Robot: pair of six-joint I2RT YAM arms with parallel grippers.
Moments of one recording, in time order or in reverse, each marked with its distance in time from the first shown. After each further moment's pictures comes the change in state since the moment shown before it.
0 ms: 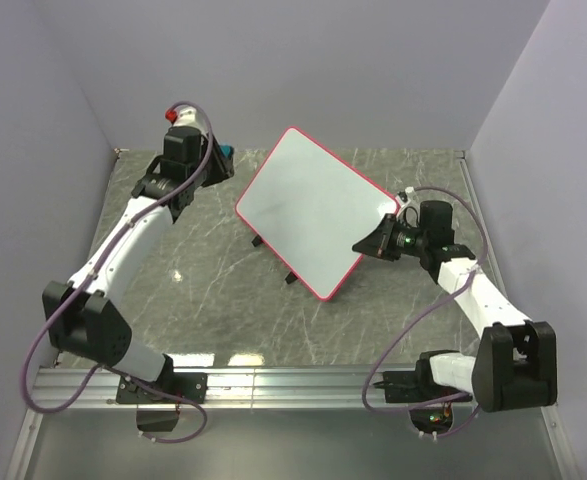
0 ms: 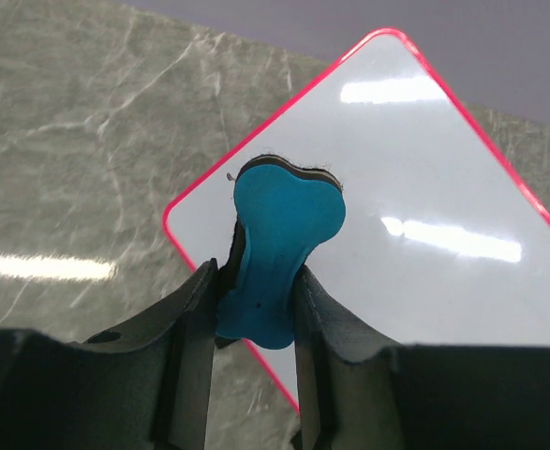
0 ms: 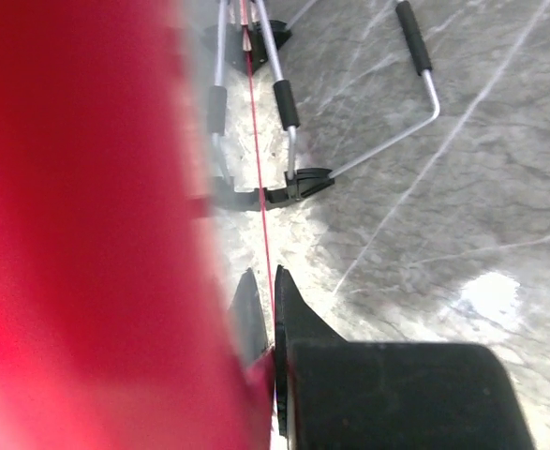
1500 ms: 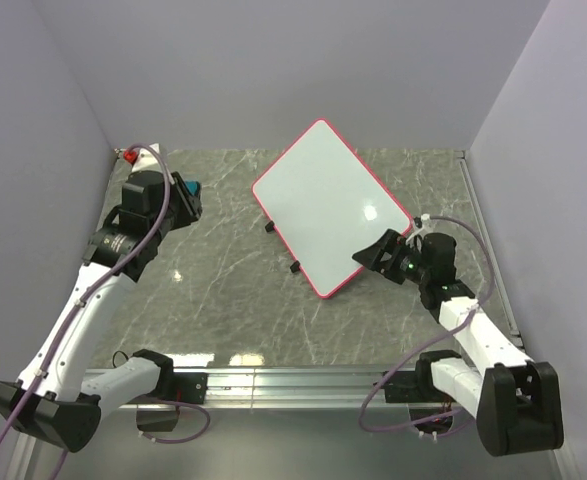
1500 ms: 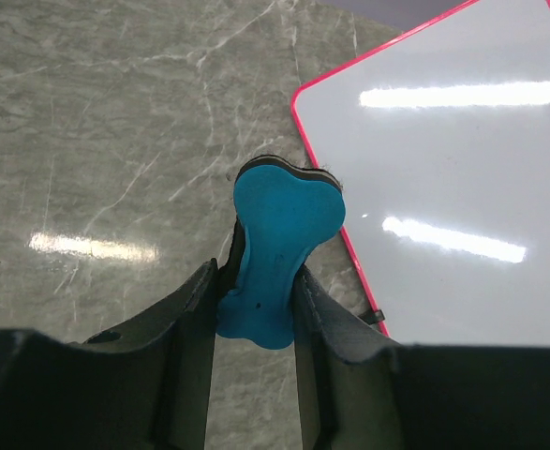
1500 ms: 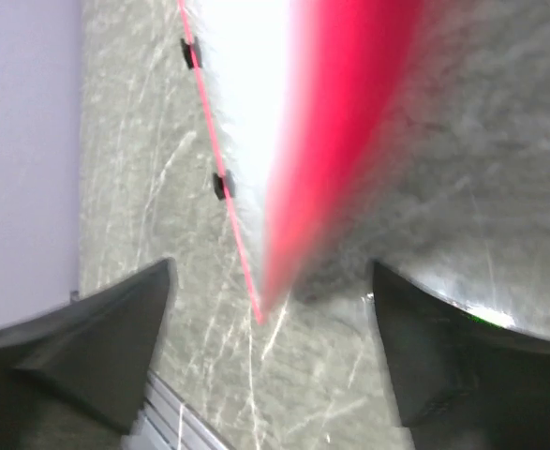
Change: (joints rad) left arm -0.007 -0.469 -0.248 -0.253 -0.121 0.020; right arm -0.001 -0.192 -0.297 0.244 0.202 0.161
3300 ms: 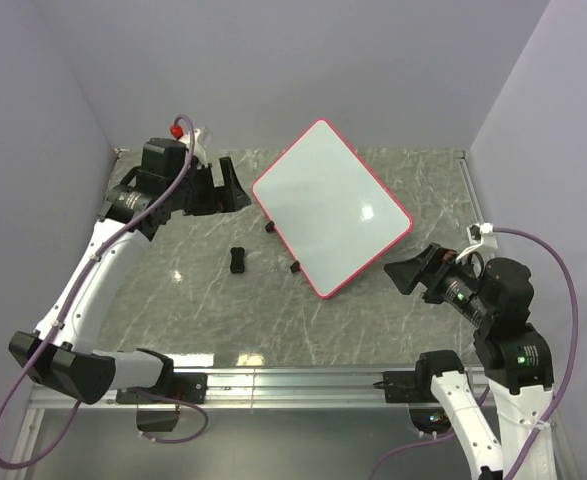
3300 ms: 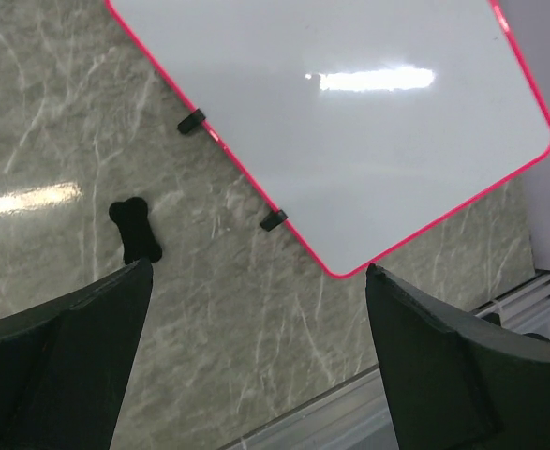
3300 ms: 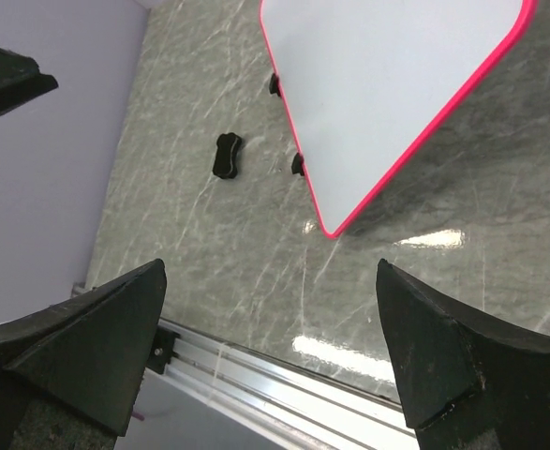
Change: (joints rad) left arm -0.027 0.243 0.287 -0.187 0.426 0.070; right arm 0.007 -0.539 0.550 -0.956 0.138 -0.129
